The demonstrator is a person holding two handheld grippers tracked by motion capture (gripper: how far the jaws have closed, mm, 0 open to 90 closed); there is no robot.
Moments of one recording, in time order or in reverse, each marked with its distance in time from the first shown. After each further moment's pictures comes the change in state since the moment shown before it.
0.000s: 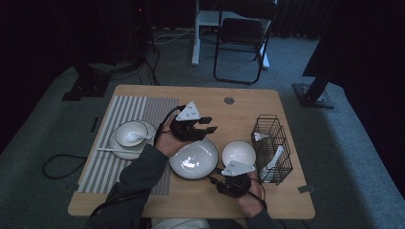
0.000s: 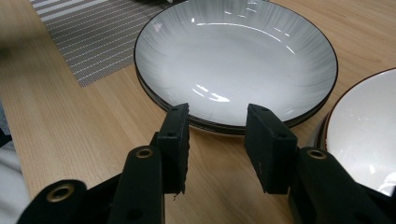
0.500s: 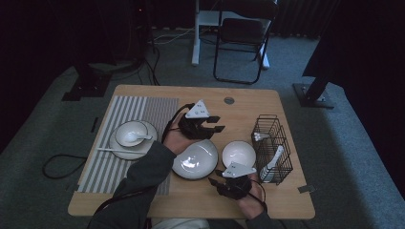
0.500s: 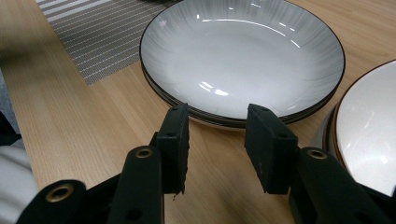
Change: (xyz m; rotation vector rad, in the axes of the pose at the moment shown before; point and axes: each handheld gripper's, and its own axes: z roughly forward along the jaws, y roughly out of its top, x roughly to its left) left arm -0.003 0.011 0.021 0.005 -0.030 0.003; right arm 0.002 -0.005 -0.001 -0.003 0.015 0.016
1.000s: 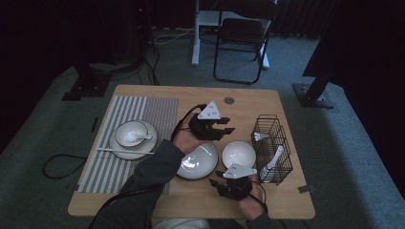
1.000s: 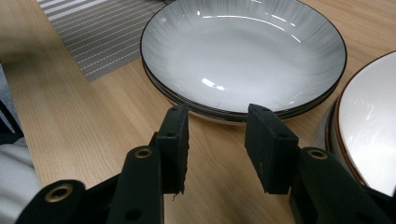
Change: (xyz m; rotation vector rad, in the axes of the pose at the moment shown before) left arm -0.013 0.014 0.023 0.013 -0.041 0.053; right arm 0.000 -0.004 -0.001 -0.001 0.002 0.010
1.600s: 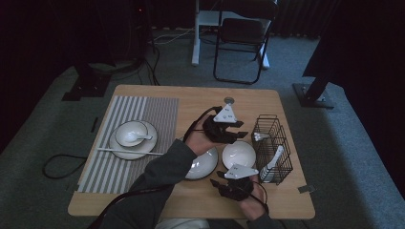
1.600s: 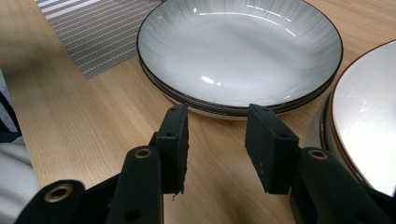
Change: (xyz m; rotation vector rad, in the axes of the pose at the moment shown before) left arm -0.018 0.019 0.026 0.012 -0.053 0.038; right arm -0.002 -0.003 -0.001 -0.001 -0.003 0.007
